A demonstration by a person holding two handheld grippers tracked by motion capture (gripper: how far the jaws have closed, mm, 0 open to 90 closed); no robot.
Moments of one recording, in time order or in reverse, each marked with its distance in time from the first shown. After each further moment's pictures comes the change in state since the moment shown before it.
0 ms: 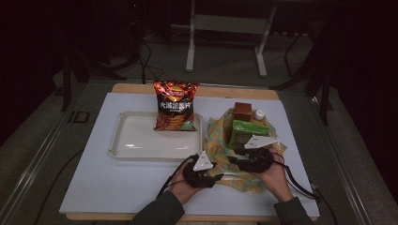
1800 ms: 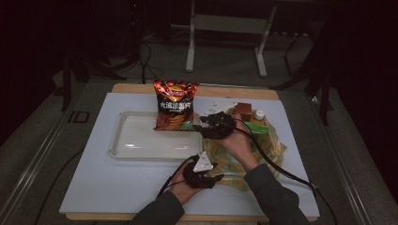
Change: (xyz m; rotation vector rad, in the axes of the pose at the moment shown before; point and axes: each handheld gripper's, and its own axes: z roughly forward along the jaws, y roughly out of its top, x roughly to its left) left arm -0.002 0.000 0.000 -0.008 -0.004 0.018; right arm 0.020 0.130 0.060 -0.054 -0.019 -0.116
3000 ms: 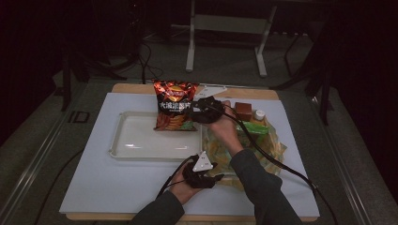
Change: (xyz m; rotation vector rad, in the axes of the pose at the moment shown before) left arm 0.000 0.000 0.000 -0.002 0.000 -0.002; right arm -0.018 0.034 0.036 -0.059 -0.045 0.030
